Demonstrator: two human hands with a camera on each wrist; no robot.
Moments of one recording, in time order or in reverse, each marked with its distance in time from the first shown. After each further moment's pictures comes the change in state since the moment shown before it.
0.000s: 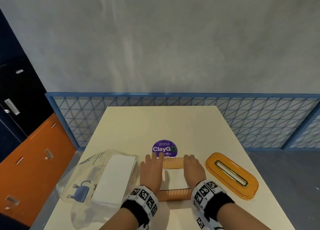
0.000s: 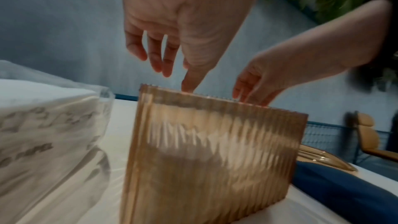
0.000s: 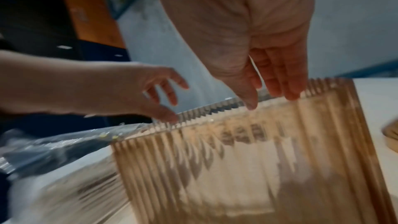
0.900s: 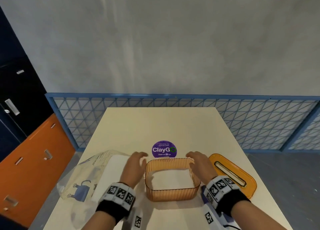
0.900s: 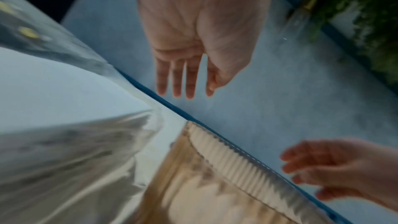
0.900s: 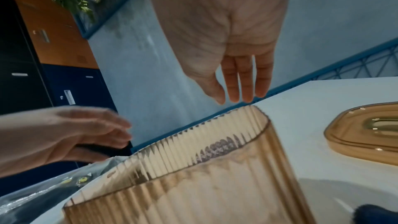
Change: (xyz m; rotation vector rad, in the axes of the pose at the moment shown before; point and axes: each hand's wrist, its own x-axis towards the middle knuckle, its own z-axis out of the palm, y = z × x) left_hand -0.005 -0.051 -0.028 -0.630 0.122 -0.125; right_hand 0.014 0.038 -0.012 0.195 0.064 -0.145
